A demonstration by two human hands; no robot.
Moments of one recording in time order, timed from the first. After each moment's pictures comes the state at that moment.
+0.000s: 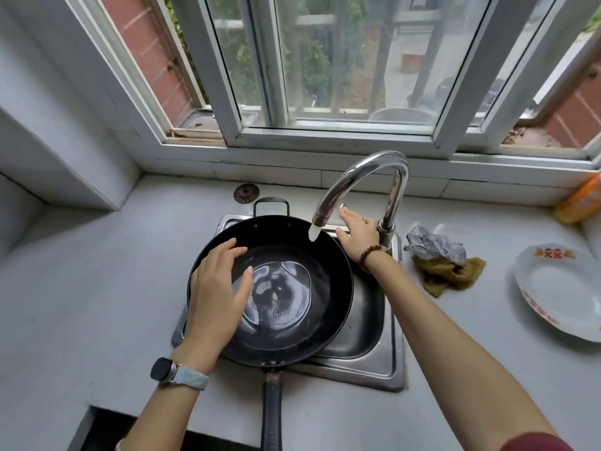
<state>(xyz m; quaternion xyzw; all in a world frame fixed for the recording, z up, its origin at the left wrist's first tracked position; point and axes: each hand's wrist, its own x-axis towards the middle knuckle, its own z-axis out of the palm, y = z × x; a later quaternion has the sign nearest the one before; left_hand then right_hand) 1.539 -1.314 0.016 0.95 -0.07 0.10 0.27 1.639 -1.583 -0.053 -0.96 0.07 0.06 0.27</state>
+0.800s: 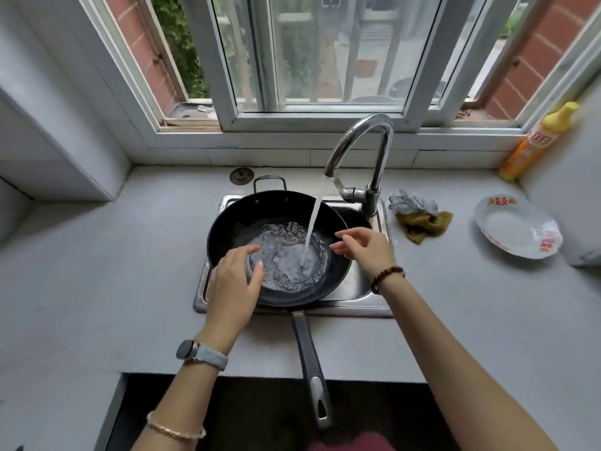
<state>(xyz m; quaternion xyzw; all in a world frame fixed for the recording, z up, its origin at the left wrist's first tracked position) 1.474 -1.264 0.007 0.93 -0.12 0.06 0.35 1.475 -1.511 -0.002 -0.76 0.21 -0.03 0.61</state>
